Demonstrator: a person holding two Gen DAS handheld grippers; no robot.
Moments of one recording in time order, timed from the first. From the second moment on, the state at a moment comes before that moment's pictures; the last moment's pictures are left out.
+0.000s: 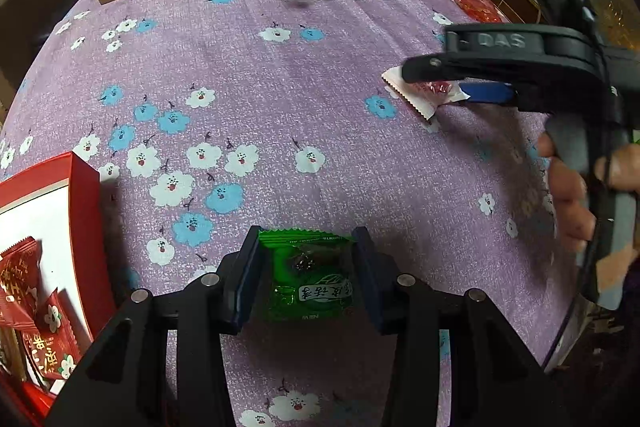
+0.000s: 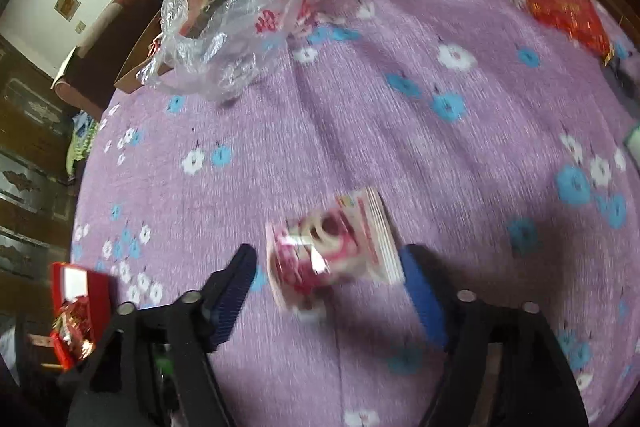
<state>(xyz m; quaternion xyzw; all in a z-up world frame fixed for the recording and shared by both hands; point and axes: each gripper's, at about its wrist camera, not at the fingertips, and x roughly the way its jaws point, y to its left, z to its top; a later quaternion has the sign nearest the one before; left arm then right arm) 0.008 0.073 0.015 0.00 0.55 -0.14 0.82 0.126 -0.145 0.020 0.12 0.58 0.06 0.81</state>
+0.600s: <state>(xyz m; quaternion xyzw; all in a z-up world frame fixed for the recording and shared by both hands) 0.002 0.070 0.016 0.01 0.55 -0.14 0.82 0.048 -0.186 0.023 0.14 0.57 0.08 0.81</state>
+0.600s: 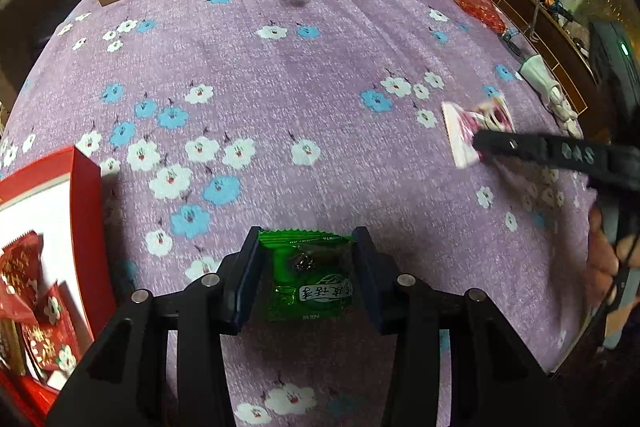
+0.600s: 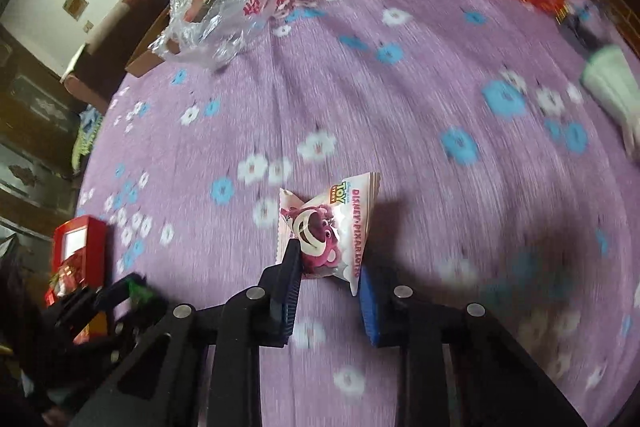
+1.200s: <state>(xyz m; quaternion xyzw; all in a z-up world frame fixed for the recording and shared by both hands) -0.036 0.094 0.030 -0.03 0.55 -0.14 0.82 0.012 -0.142 0.042 0.16 0.57 0.17 0.79</state>
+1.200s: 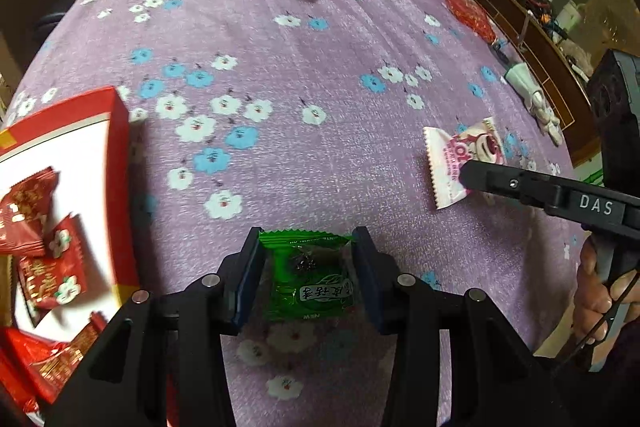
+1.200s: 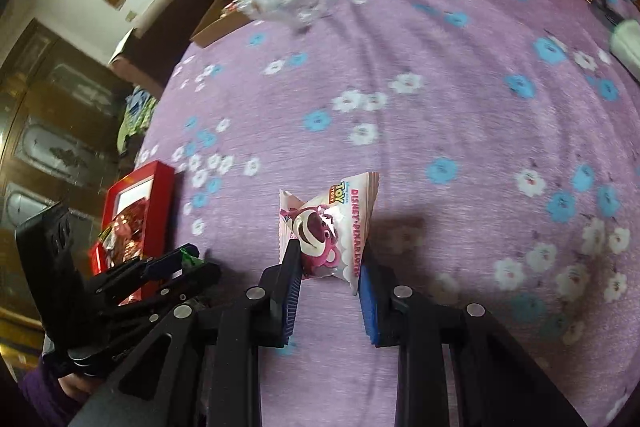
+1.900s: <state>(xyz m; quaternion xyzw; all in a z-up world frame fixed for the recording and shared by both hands) -0.070 0.162 0.094 -0.03 0.48 -0.07 0.87 0.023 -0.020 0.077 0.10 0.55 0.28 0.78</state>
